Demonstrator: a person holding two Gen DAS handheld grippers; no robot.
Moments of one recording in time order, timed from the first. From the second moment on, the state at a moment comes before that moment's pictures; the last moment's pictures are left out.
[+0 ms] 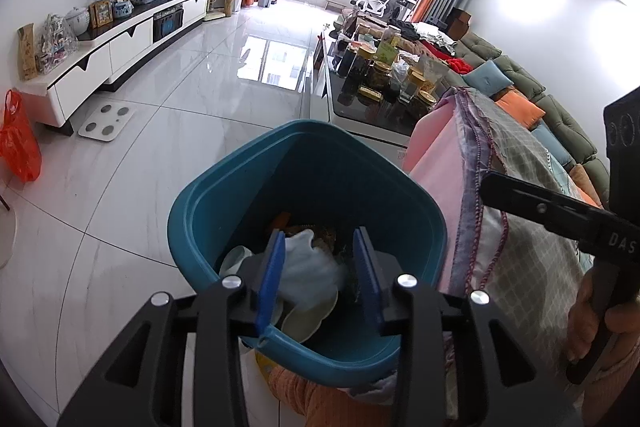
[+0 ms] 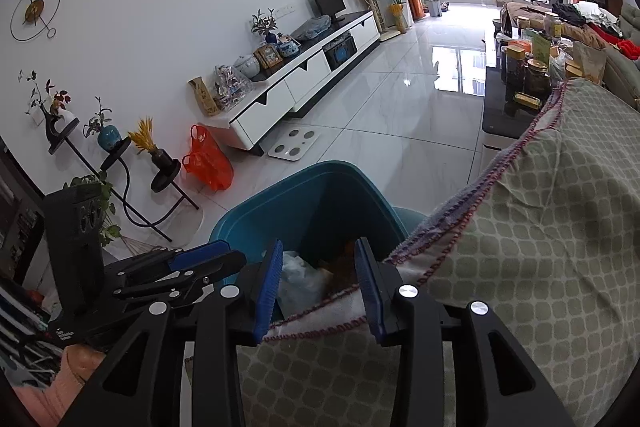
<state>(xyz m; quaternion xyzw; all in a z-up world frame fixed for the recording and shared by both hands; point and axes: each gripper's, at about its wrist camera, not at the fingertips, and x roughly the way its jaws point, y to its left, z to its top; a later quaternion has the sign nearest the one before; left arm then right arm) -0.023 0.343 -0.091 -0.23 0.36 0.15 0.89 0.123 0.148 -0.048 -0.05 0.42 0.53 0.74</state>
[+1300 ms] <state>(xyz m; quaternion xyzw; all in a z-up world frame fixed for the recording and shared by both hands) 0.017 0.133 -0.034 -0.07 0.30 -0.01 0.95 0.124 -0.146 -0.028 0.06 0.34 0.34 0.87</state>
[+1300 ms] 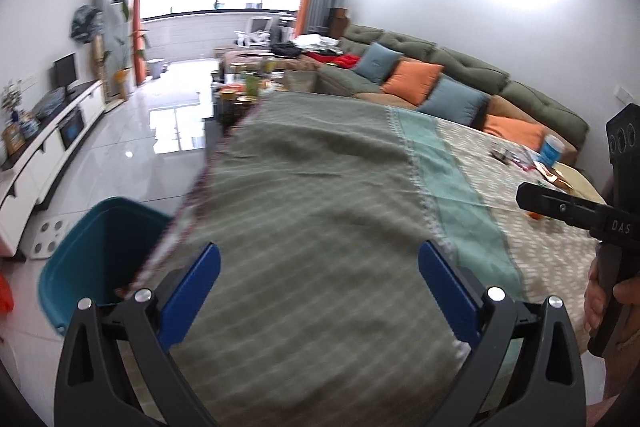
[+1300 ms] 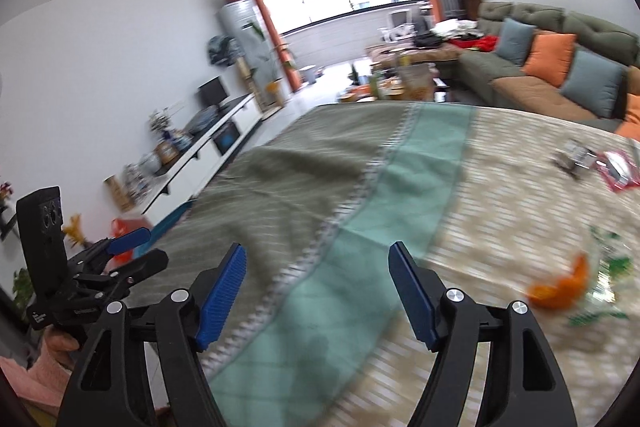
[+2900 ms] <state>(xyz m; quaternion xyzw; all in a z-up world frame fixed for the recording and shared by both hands) 0.146 -0.129 -0.061 0.06 0.39 -0.26 0.88 0.162 -0.324 -0.071 0.16 0.37 0.17 0.90</state>
